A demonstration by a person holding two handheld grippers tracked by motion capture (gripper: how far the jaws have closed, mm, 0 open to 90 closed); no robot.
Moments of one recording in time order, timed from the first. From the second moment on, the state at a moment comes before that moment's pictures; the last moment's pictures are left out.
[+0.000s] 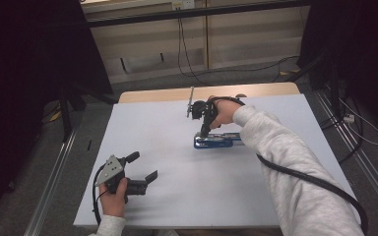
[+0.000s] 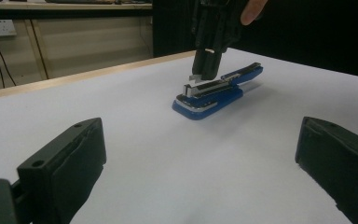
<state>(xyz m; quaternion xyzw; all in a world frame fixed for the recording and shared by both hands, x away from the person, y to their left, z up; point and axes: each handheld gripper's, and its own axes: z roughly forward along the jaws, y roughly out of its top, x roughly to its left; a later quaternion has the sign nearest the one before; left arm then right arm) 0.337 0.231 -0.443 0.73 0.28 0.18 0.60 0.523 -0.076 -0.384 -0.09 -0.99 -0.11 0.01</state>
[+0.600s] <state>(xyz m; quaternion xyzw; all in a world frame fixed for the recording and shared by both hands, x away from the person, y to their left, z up) 0.337 0.230 -0.443 0.73 0.28 0.18 0.60 0.524 -0.079 -0.394 -0.11 -0.99 -0.12 0.01</state>
